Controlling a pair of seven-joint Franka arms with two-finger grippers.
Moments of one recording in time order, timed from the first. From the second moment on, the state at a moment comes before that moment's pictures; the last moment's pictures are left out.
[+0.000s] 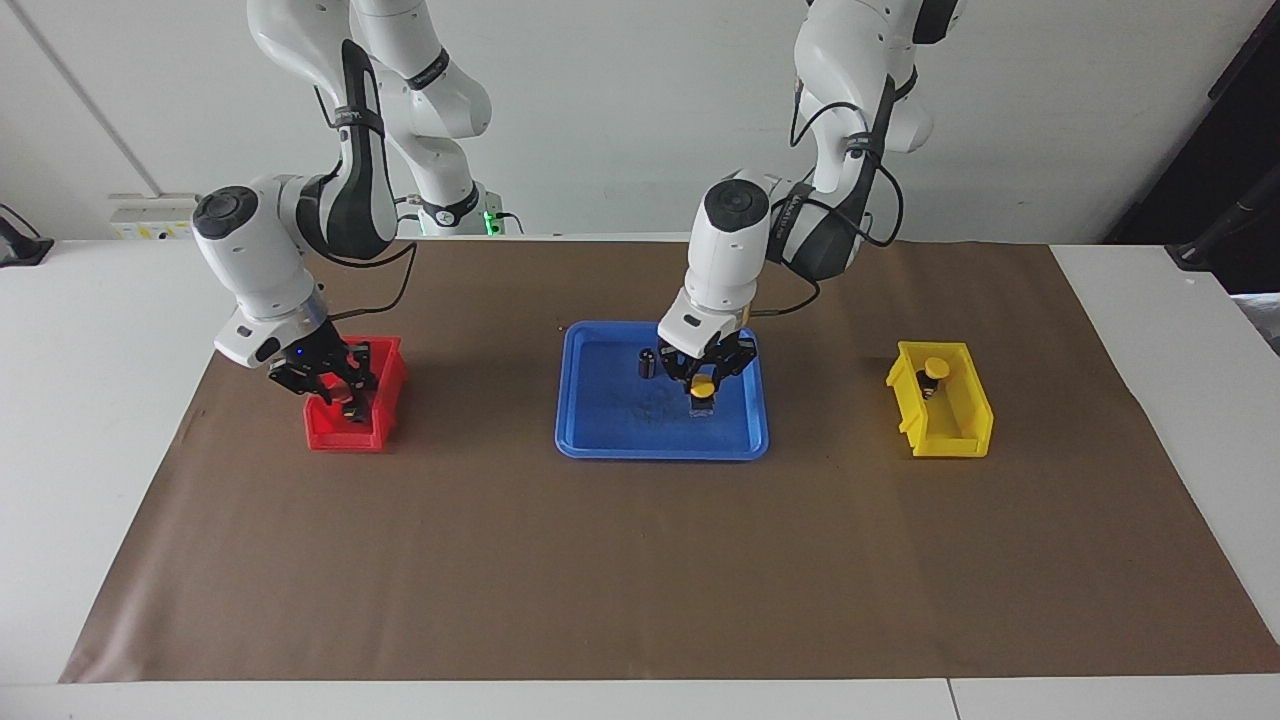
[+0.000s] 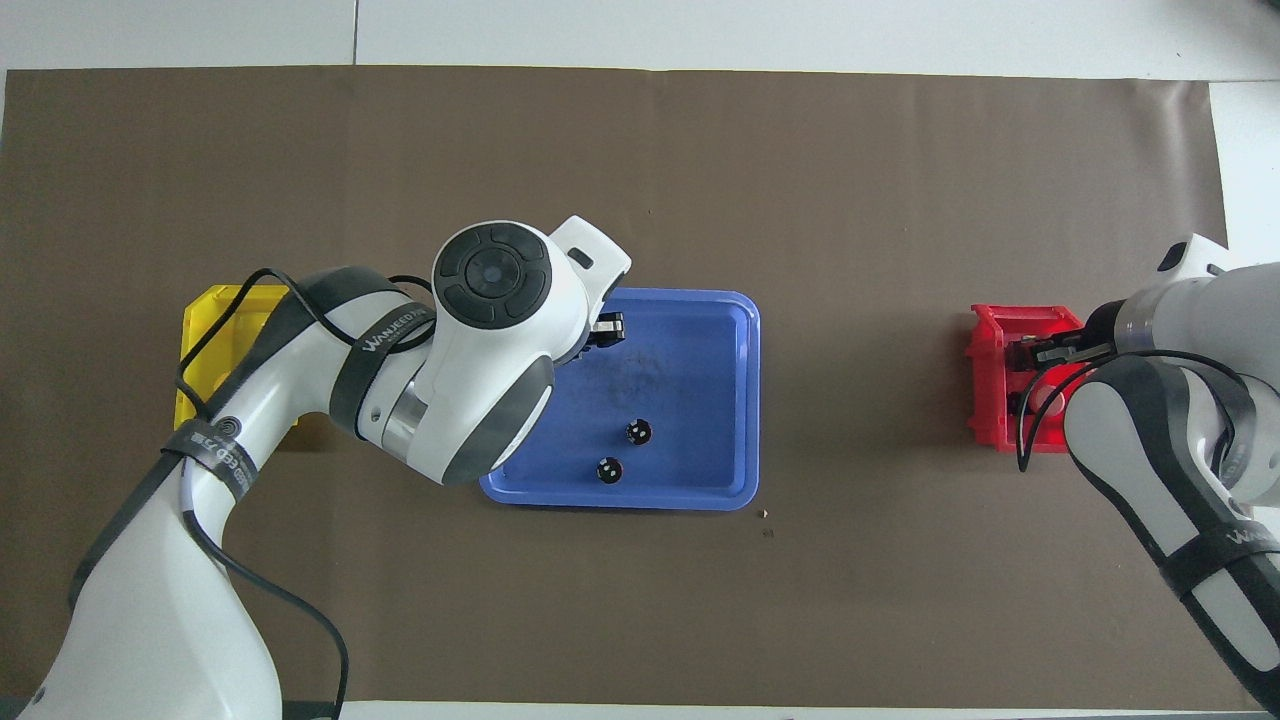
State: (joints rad) left arm -0.67 0.26 0.04 -1.68 -0.01 1.96 -0.63; right arm -0.15 0.03 0.03 -2.24 0.03 2.35 -0.37
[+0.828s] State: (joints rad) left arm -0.10 0.08 0.05 -1.92 -0.01 2.04 0.08; right arm -0.15 -0.02 0.03 -1.74 0.03 1.69 -0.25
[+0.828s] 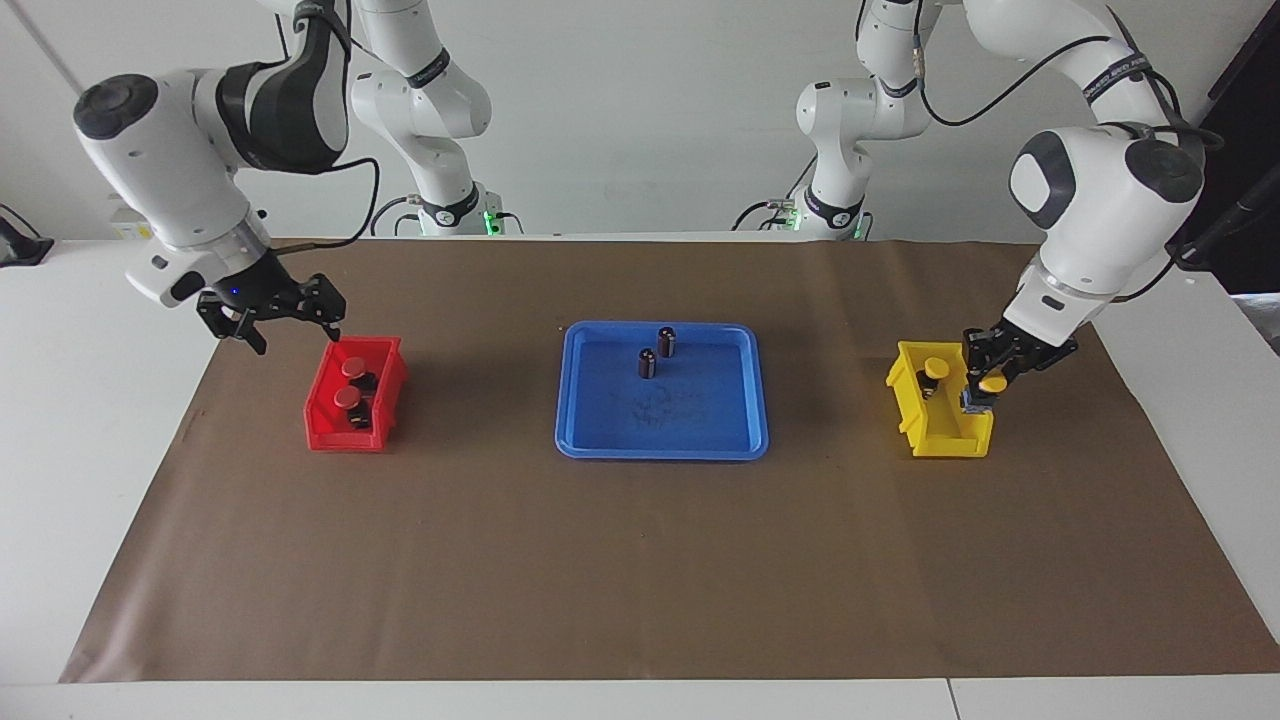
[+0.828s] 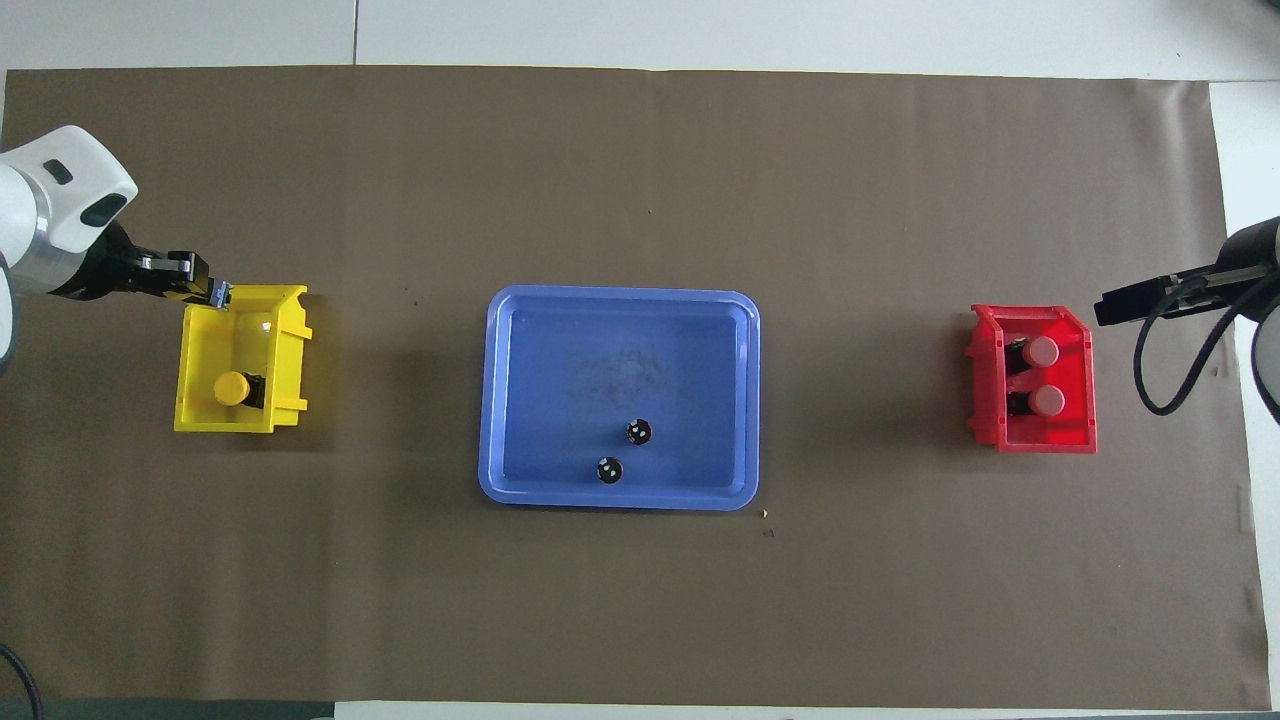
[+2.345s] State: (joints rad) left arm -0.08 0.04 0.00 -1.59 -0.01 1.65 0.10; right arm -0.10 0.00 -0.03 -1.61 0.03 1.53 -0.14
